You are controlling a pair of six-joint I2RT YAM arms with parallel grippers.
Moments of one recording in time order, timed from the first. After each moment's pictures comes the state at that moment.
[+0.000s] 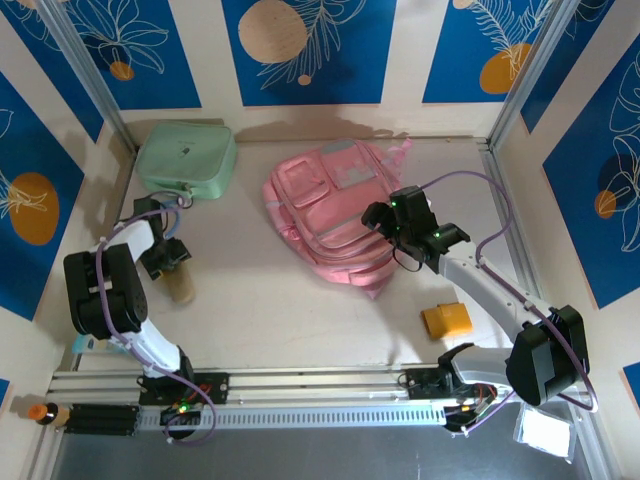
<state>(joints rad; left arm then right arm) 0.23 1.68 0.99 -0.67 -0.02 -0.38 0.45 1.25 0.95 -0.50 0.13 0.90</state>
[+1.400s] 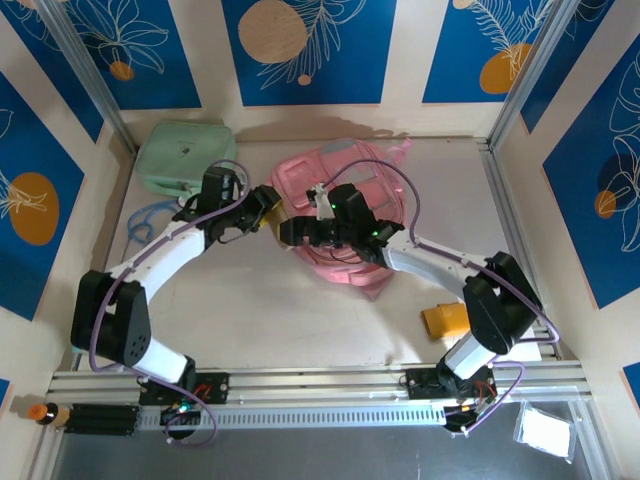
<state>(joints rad) -0.34 1.51 1.05 -0.18 0.41 -1.10 0.73 1.60 1.09 -0.02 -0.39 0.64</state>
